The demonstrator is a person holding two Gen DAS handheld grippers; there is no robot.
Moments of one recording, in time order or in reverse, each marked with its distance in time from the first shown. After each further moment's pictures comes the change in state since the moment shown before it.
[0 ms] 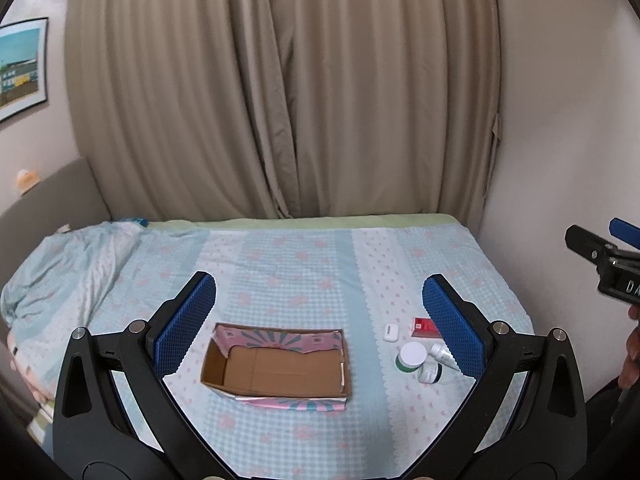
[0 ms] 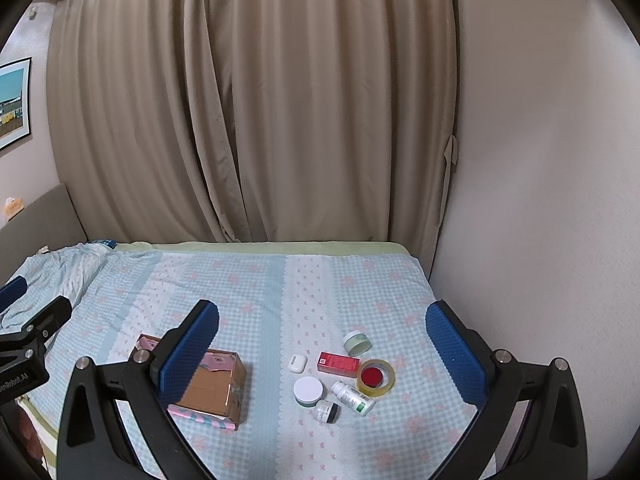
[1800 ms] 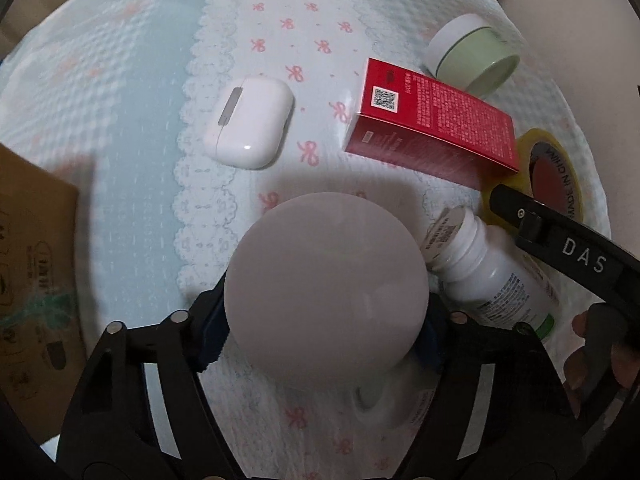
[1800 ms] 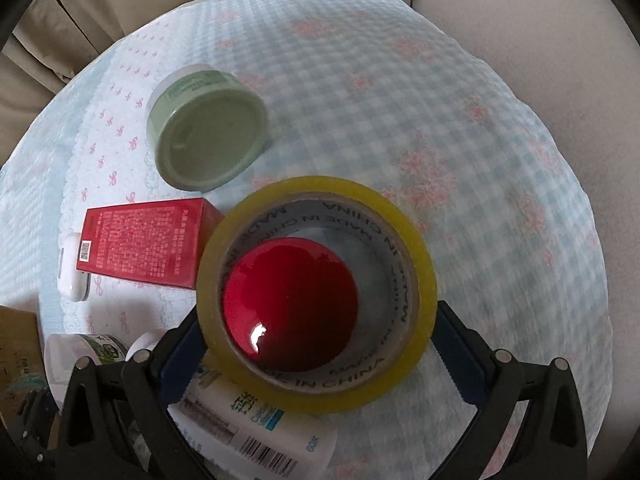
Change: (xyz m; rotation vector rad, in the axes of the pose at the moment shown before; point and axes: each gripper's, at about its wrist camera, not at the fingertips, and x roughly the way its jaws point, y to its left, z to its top) left arm 0.474 -0.212 -0.295 -0.027 0.782 -0.171; right arm 0.457 -0.134 -0.271 0.205 0.692 -0.141
